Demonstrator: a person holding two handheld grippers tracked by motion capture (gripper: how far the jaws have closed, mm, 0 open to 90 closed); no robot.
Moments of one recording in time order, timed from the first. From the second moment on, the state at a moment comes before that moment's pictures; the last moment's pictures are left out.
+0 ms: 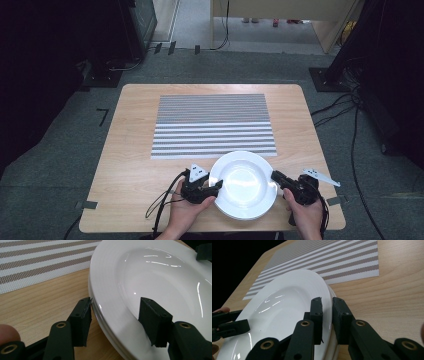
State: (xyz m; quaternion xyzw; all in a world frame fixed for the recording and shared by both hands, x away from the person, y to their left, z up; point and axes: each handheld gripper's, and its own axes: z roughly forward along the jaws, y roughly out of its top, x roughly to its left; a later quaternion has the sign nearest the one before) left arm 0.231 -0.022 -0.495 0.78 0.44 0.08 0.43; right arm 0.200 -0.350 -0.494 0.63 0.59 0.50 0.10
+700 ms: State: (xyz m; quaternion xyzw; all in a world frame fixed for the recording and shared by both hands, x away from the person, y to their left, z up) left arm 0.232 -0.021 -0.497 0.78 0.44 0.08 0.44; right arm 0.204 -0.346 -0.492 0.63 0.56 0.52 0.08
